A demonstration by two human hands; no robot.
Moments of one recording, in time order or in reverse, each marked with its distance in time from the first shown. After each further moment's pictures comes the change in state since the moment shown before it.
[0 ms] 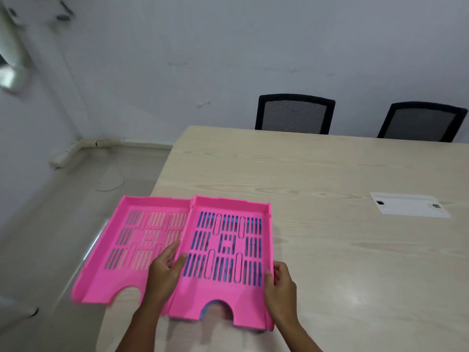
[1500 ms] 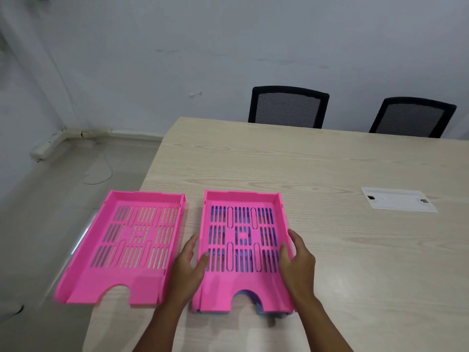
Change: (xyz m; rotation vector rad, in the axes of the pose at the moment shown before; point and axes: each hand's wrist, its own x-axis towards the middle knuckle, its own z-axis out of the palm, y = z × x) left_hand -0.003 0.000 0.061 0.160 -0.091 0.072; right_hand 0.043 -0.031 -0.048 -0.071 0.117 -0.122
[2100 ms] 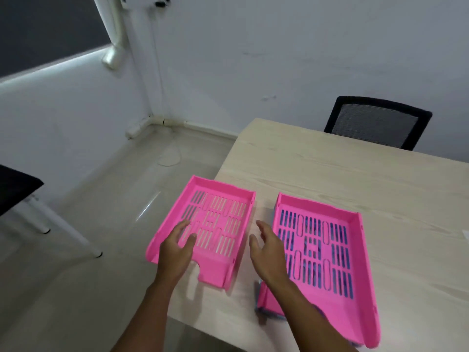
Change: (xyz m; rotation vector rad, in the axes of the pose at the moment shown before) left_hand -0.008 -0.049 -0.169 -0.045 0.430 -0.024; right_hand -0.063 -0.116 0.162 0.031 -0.474 -0.233
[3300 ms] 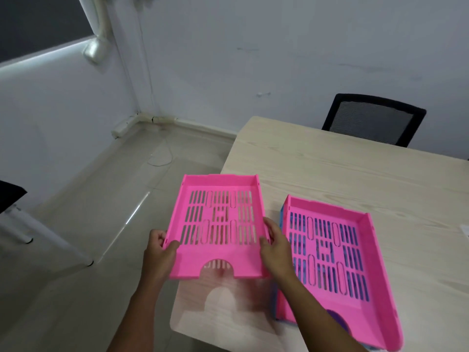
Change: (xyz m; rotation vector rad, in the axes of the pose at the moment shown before) left_hand 0.048 -0.022 -0.053 0.065 0.062 -0.216; right_hand 0.031 -0.008 0.038 0.163 0.059 0.167
